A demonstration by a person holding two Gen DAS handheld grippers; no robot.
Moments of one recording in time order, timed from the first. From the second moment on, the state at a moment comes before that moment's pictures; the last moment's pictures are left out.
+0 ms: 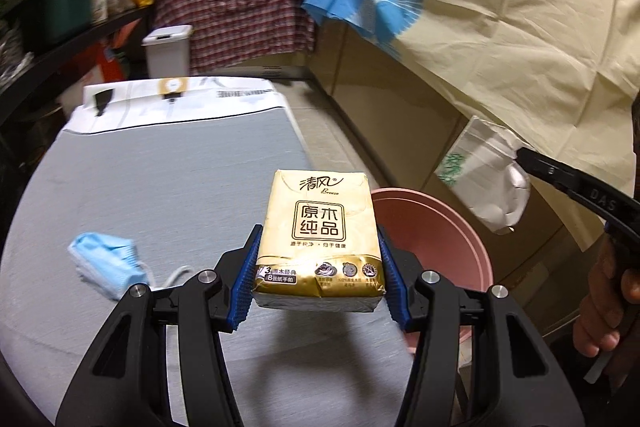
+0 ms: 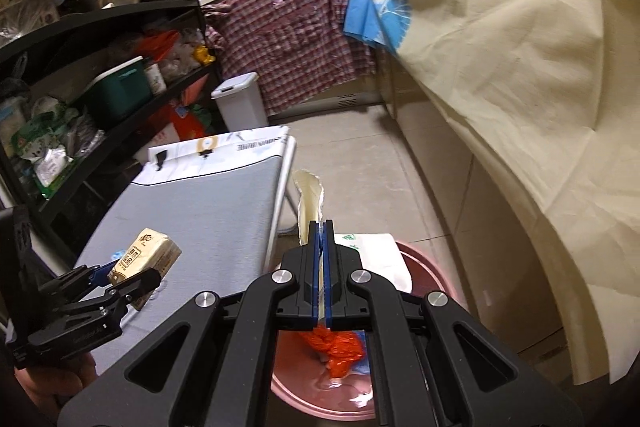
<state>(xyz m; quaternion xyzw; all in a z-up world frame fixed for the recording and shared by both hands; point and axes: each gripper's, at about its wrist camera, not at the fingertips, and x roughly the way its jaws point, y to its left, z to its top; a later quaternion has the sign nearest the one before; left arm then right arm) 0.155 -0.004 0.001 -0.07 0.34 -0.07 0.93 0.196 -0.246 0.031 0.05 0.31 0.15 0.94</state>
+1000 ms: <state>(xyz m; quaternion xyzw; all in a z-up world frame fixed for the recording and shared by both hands) 0.192 -0.086 -0.036 -0.02 0.39 -0.16 0.91 0.221 -0.275 0.006 0.06 0.34 0.11 0.93</state>
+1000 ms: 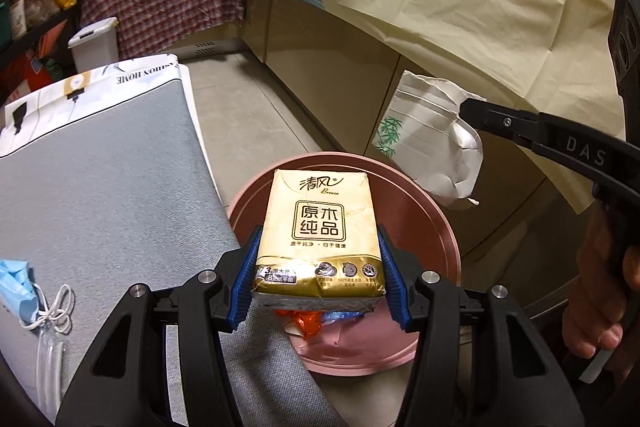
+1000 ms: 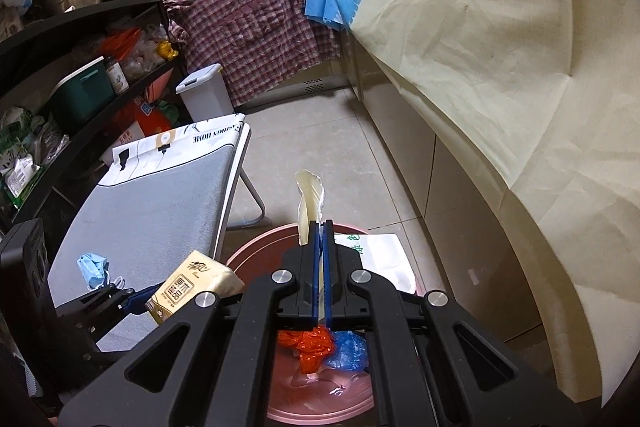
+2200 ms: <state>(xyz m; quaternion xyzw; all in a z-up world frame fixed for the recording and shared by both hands) 0.154 0.020 -0.015 -0.07 0.36 -0.09 0.92 0.204 -0.233 0.014 0.02 0.33 0.12 0.93</state>
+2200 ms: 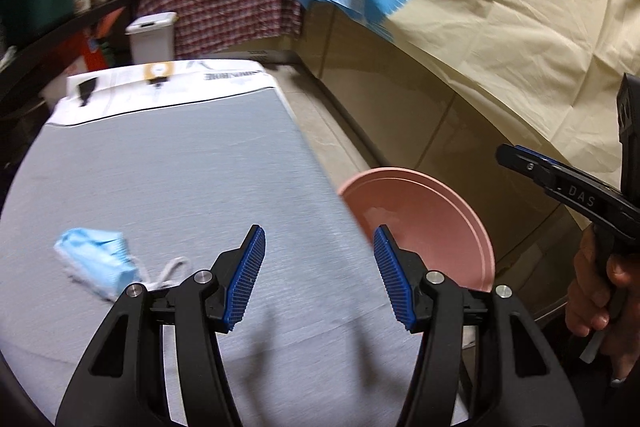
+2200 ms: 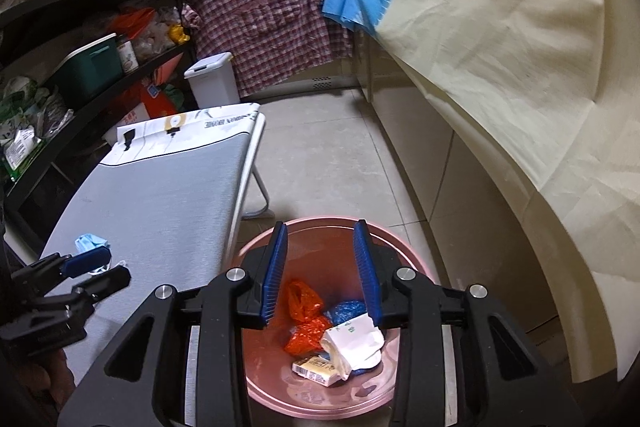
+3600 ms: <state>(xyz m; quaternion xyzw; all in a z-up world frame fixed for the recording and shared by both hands) 0.089 0.163 -0.076 -0.12 0.45 0.04 0.88 0.183 0.009 -0.012 -0.05 0.35 0.39 0.85</state>
